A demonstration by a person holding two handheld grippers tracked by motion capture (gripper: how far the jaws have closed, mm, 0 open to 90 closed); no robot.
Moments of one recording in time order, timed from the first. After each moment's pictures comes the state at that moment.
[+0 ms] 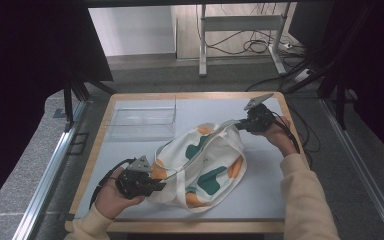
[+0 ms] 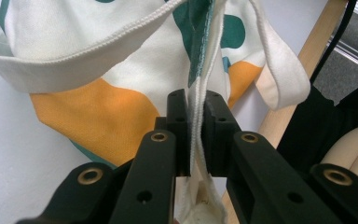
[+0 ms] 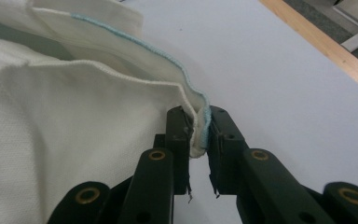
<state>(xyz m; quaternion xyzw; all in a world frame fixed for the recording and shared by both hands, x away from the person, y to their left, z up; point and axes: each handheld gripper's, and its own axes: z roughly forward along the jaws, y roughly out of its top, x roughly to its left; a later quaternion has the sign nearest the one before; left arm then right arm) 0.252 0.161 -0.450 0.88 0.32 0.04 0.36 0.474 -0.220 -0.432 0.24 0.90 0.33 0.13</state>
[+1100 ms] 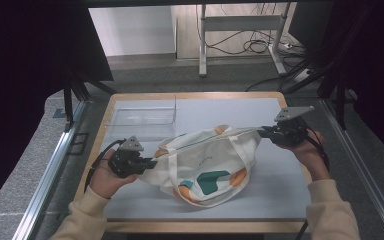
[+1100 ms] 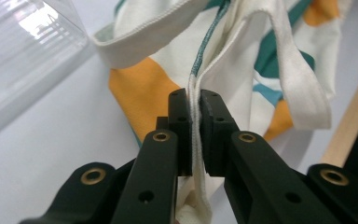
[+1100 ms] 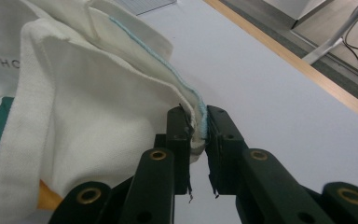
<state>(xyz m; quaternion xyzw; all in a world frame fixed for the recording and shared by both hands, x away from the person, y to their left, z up) 0.299 0.188 -0.433 0.86 0.35 0.10 0.36 0.394 -0.281 -0.395 0.26 0.87 0.37 0.19</state>
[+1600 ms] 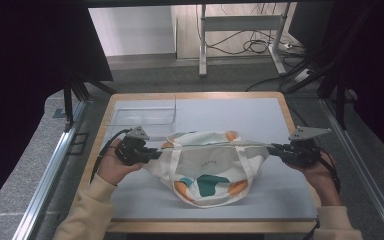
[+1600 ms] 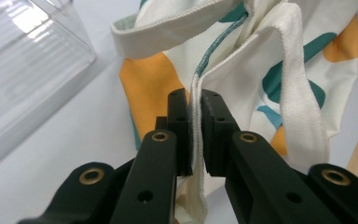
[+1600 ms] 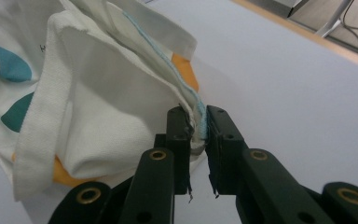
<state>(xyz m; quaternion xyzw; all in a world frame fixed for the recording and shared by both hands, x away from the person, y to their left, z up) 0.326 0.180 -0.435 0.86 0.35 0.09 0.36 0.349 -0.310 -0.421 0.30 0.85 0.40 0.17</state>
